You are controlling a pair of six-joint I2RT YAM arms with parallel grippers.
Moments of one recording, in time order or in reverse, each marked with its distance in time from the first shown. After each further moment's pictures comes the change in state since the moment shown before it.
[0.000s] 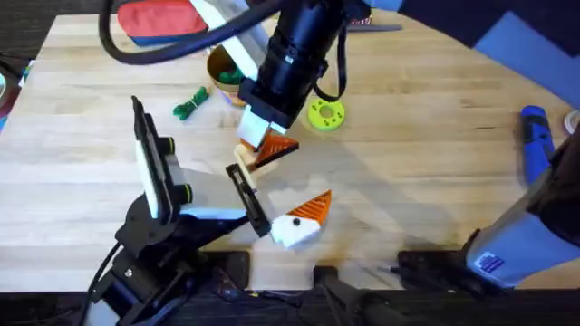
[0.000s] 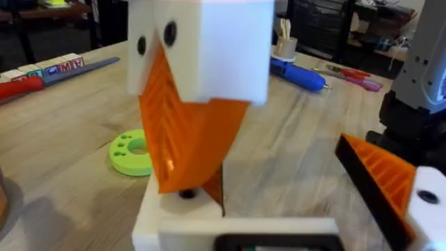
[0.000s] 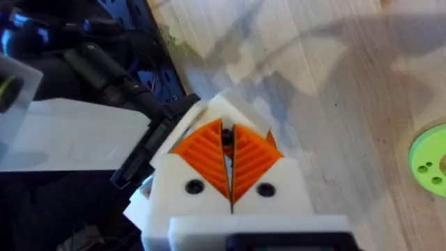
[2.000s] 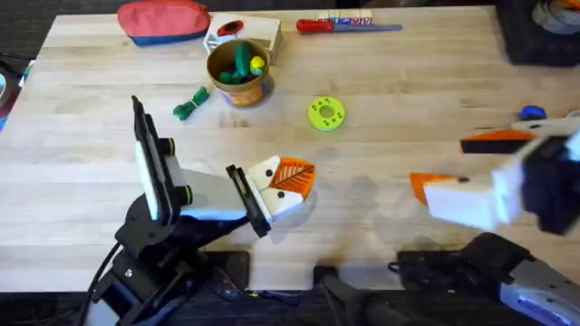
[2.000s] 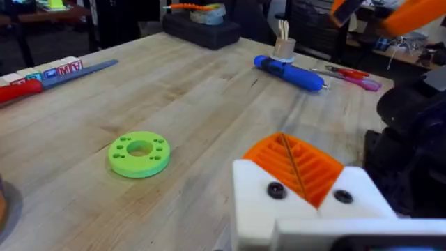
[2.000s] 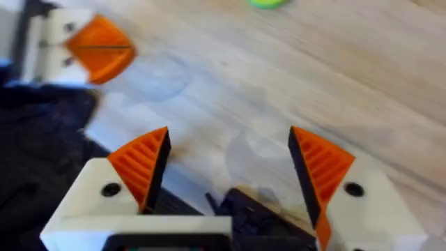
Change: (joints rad) left arm 0.000 0.000 0.000 0.001 0.006 0.007; right arm -0.285 -1.160 -0.758 0.027 0.320 0.342
